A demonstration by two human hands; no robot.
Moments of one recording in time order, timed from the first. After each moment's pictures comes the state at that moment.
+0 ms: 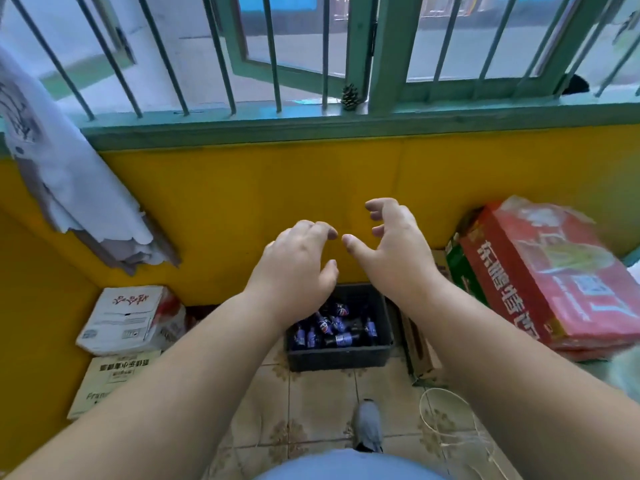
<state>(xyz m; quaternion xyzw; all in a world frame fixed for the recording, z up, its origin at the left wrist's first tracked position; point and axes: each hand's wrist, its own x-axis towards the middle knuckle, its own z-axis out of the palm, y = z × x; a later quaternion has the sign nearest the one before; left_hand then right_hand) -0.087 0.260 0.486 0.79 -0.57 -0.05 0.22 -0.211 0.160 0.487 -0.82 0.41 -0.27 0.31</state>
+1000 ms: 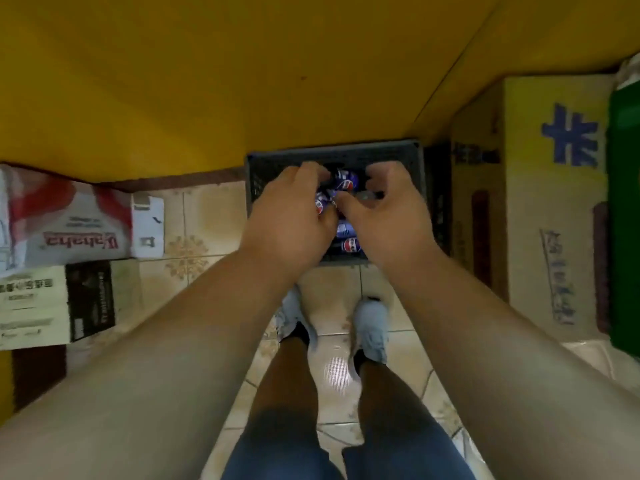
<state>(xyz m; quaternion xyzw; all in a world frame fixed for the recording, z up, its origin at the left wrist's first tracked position) 0.029 0.028 0.061 0.84 -0.44 -0.29 0.13 -0.087 -0.044 0.049 -0.65 0.57 -0.06 0.50</state>
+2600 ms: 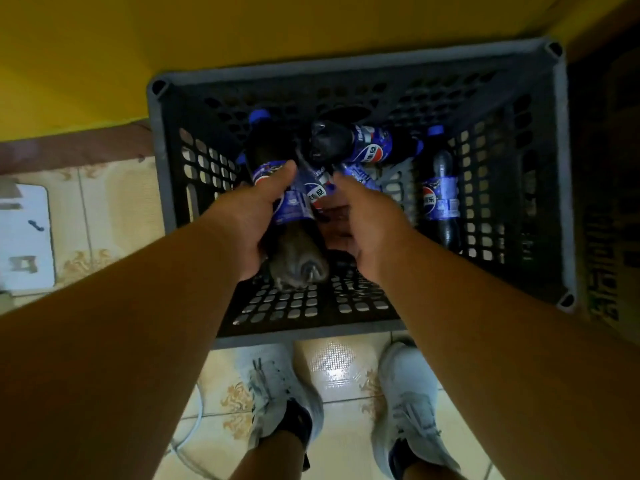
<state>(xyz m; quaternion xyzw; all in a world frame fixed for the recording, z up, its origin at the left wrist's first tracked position) 0.110 0.010 -0.280 0.69 0.17 -0.59 0.38 -0.011 -0.060 -0.298 -0.28 0.62 0.01 0.73</state>
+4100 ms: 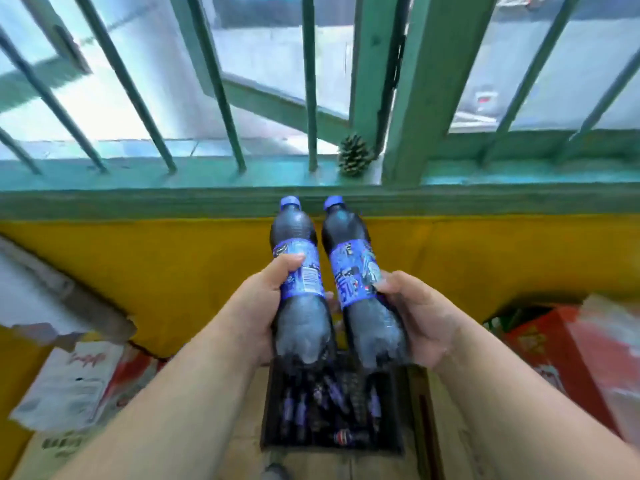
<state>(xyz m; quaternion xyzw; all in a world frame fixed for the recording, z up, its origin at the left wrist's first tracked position) 0.044 0.005 0.466 0.52 0.00 -0.57 0.63 -0.104 -0.127 0.421 -0.32 0.18 0.02 0.93</state>
